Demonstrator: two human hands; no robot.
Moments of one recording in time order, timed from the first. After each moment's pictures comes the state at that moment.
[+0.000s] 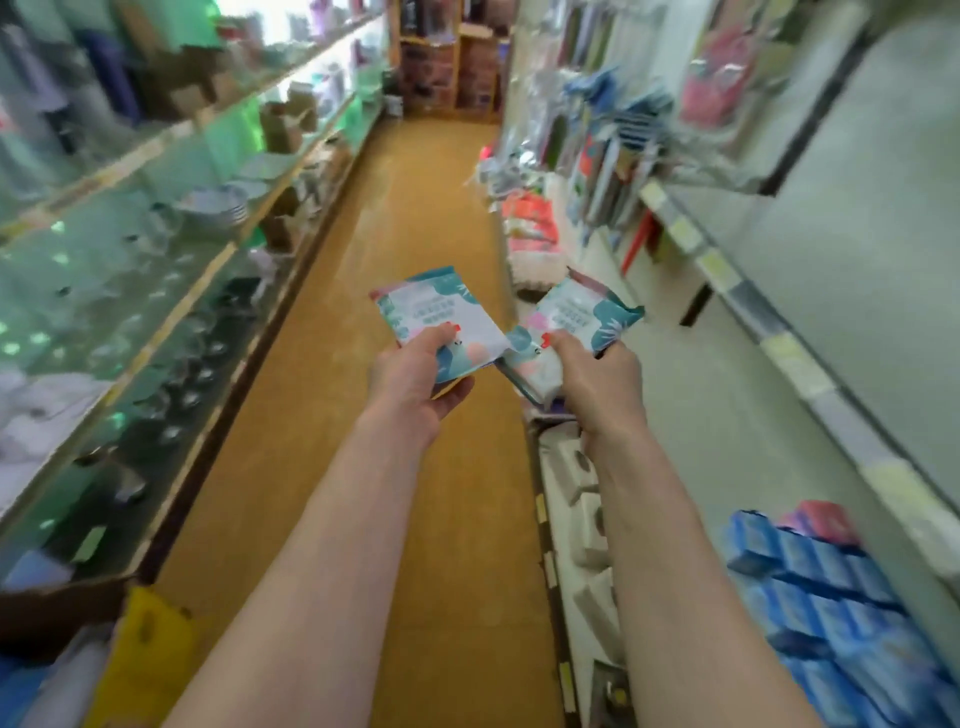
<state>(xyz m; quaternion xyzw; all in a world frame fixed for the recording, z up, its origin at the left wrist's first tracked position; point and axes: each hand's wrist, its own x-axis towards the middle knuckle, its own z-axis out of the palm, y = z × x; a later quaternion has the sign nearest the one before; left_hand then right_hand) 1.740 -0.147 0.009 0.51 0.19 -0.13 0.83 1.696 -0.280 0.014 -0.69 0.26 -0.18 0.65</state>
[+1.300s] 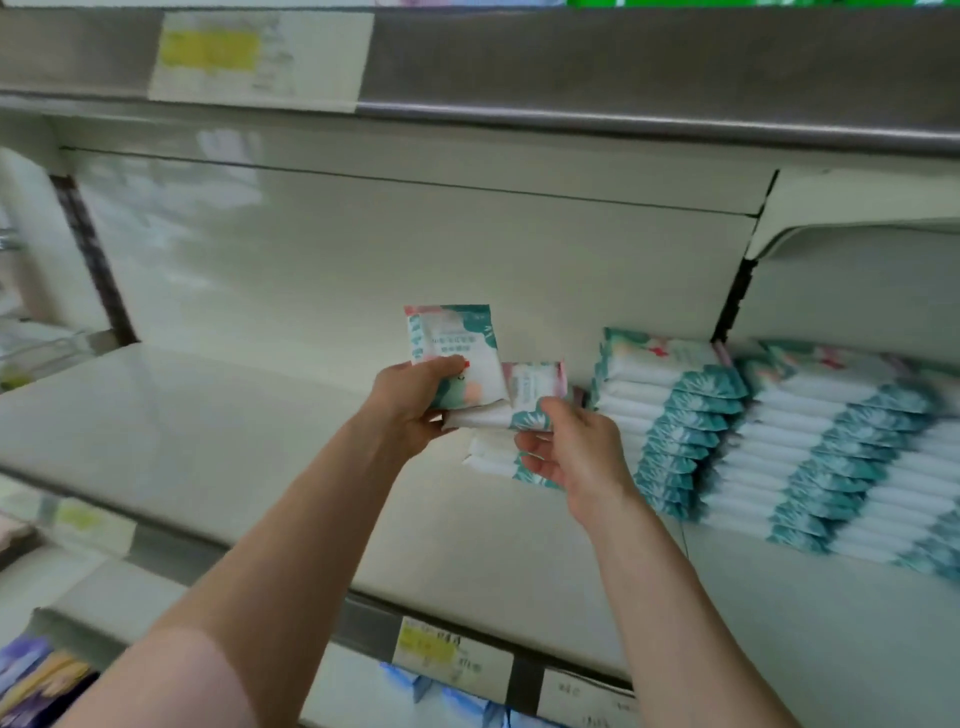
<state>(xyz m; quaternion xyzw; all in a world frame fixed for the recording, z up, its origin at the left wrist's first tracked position) 1.668 -0.621 0.116 0.52 -0.28 -0.58 0.56 1.520 -0.600 0.087 -0.39 0.53 -0.55 0.52</state>
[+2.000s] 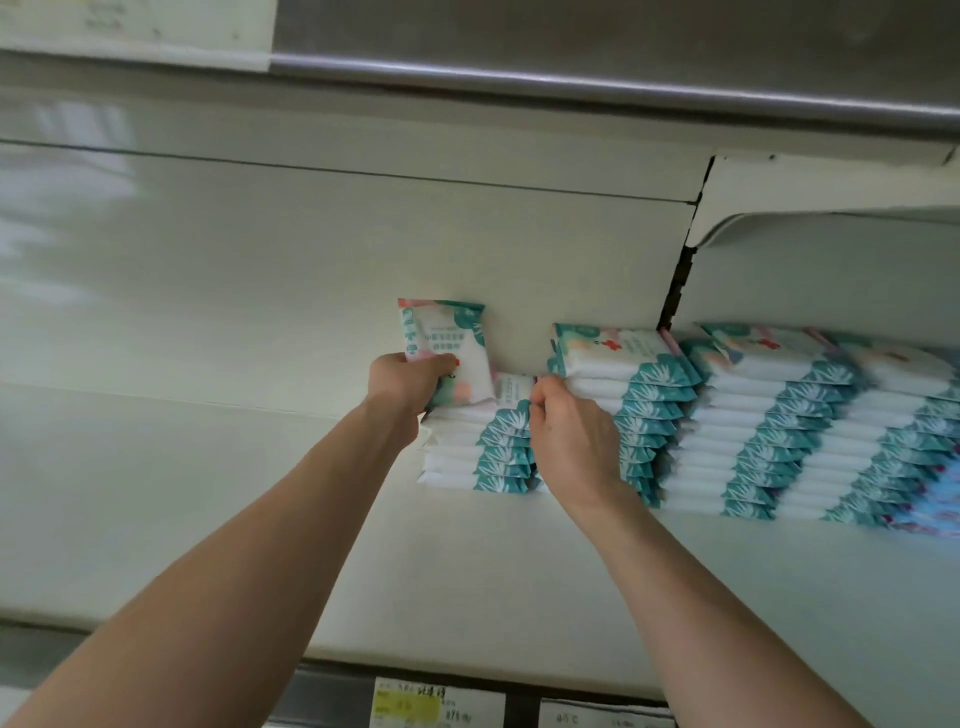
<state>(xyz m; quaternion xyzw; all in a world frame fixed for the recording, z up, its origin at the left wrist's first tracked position) 1.643 -0.685 0.107 0.54 -0.37 -0.54 0.53 1.494 -0.629 0.078 -0.65 0.70 -0.29 -0.07</state>
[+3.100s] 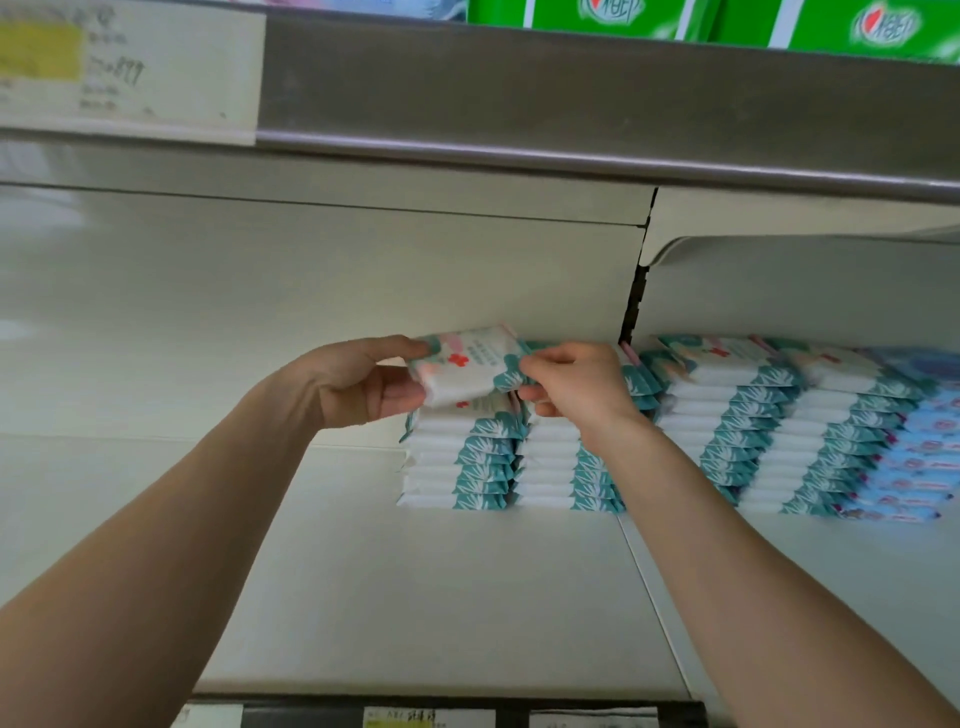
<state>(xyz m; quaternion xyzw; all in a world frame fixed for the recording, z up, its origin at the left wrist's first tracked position) 1.679 -0.687 0.155 0.42 -0.44 -0.71 0.35 1.479 -0.626 0.148 -0.48 0.62 -0.53 0.33</state>
